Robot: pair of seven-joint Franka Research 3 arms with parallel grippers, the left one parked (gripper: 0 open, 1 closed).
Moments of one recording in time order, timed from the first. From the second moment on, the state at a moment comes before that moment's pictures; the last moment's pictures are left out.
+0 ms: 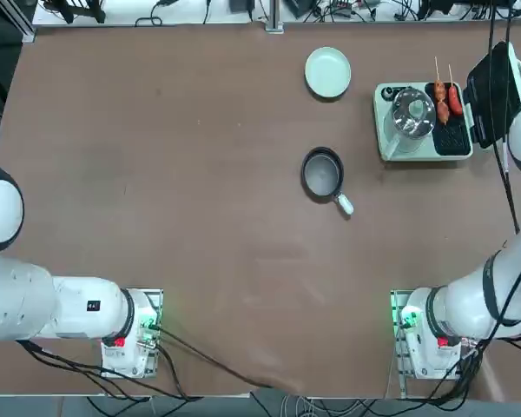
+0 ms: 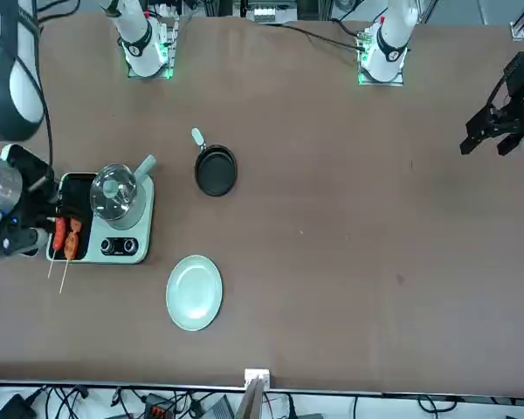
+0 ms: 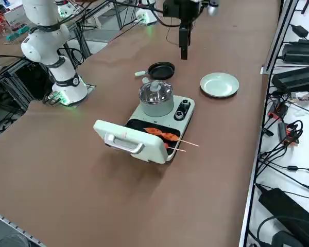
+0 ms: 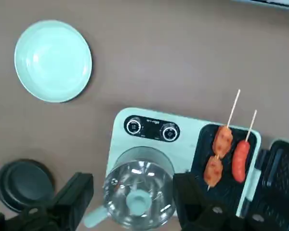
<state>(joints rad) 0.08 0.36 -0.05 -1.32 0.05 1.67 -0.10</state>
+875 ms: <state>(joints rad) 0.11 -0.01 -0.04 -1.65 0.01 1.68 0.12</state>
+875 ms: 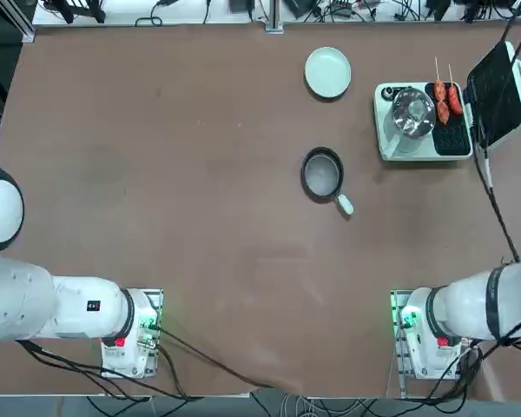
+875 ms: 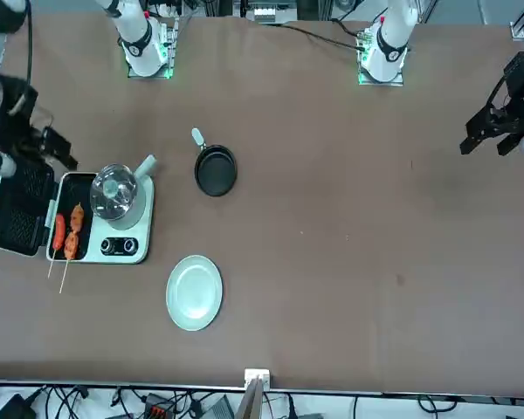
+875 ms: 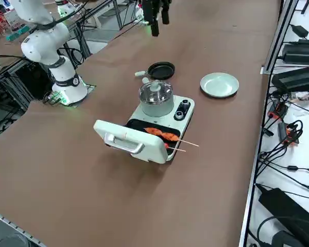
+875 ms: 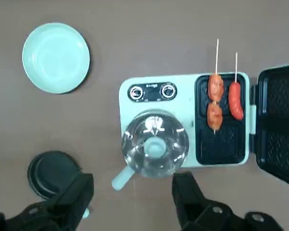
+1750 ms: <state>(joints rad) 0.12 -0.04 -0.06 -1.66 0.01 1.65 0.12</state>
